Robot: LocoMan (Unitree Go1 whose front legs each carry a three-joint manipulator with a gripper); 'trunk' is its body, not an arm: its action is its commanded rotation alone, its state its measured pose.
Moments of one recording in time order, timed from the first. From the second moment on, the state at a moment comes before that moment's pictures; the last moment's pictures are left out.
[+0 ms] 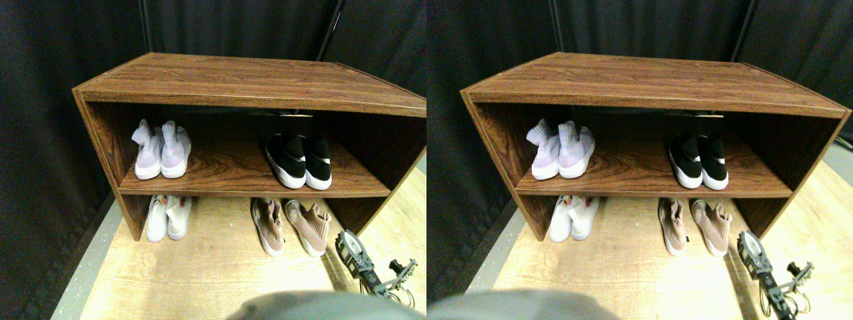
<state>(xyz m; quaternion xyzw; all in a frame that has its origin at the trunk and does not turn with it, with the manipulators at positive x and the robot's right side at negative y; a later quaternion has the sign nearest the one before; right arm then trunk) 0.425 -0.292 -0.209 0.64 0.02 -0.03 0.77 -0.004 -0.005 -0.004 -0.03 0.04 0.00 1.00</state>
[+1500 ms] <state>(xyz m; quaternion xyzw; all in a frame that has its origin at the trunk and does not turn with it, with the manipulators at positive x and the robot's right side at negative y) 0.473 -0.252 -0.249 0.67 0.09 -0.08 0.73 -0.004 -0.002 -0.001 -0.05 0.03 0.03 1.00</state>
